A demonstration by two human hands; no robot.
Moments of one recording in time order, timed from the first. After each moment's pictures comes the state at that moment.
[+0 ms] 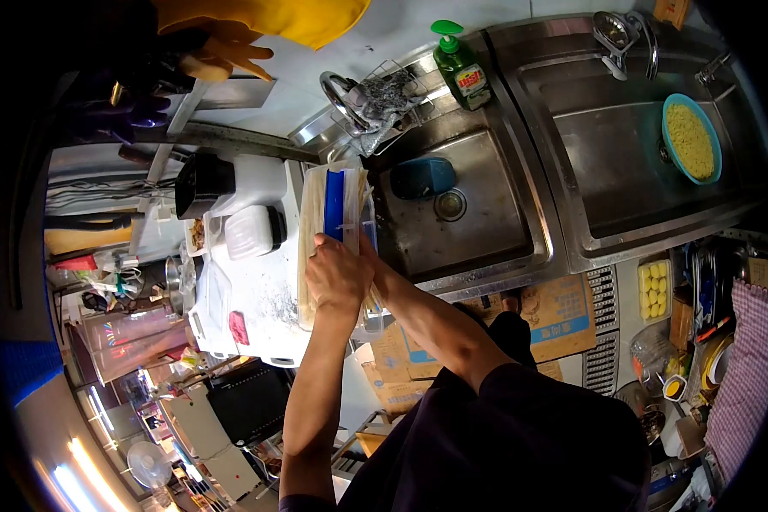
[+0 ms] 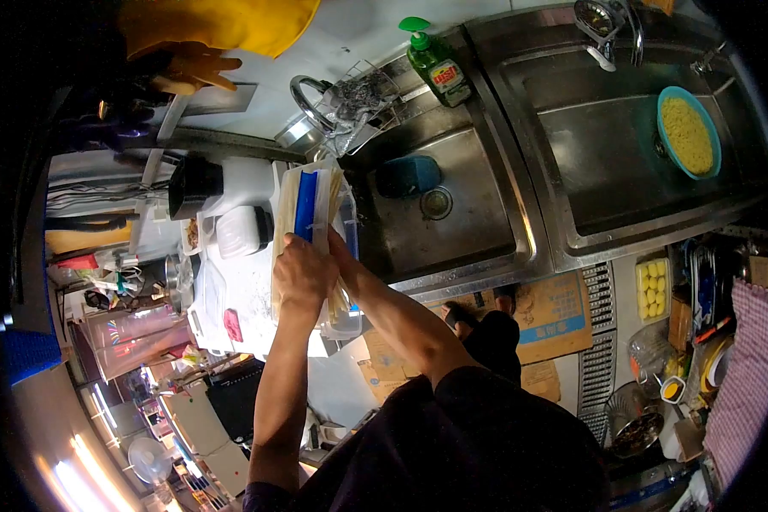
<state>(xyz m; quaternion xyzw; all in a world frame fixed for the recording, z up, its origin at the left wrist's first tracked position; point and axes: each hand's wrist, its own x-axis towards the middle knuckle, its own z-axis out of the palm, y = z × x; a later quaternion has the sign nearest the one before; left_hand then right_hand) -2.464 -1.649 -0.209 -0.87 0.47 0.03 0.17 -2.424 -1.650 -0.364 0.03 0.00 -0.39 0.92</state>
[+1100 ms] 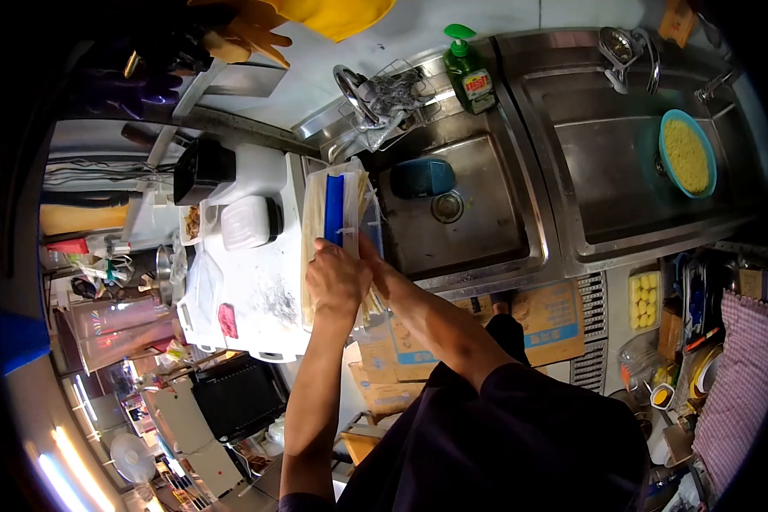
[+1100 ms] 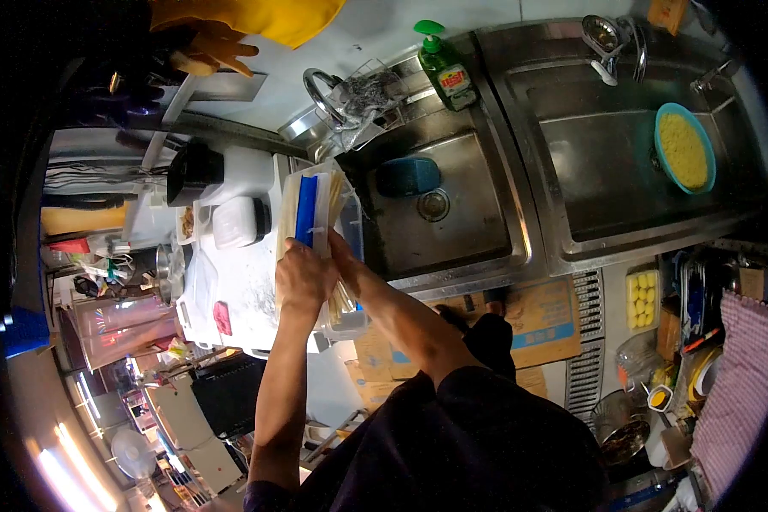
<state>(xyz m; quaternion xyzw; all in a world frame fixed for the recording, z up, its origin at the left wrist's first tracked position) -2.455 -1.628 -0.207 -0.89 0.42 0.08 0.14 -2.411 -1.645 -0.395 0.06 -0.02 -0.29 0.96</state>
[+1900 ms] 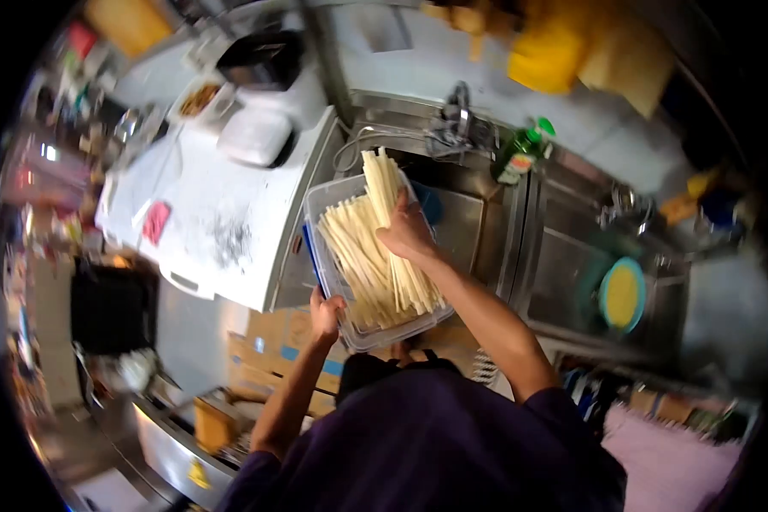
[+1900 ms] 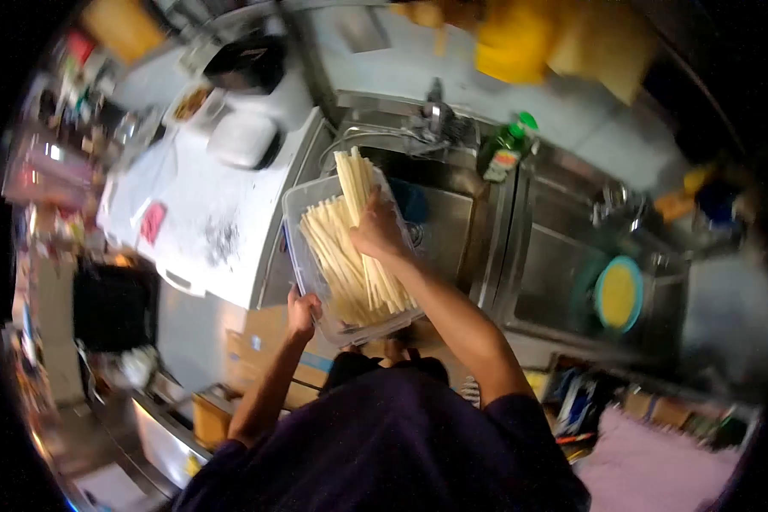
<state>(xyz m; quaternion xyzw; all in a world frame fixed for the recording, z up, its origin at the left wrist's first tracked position) -2.395 -1.419 -0.390 -0.66 0.02 0.39 -0.65 -2.488 -1.658 -0.305 -0.80 0.44 0.00 0.40</state>
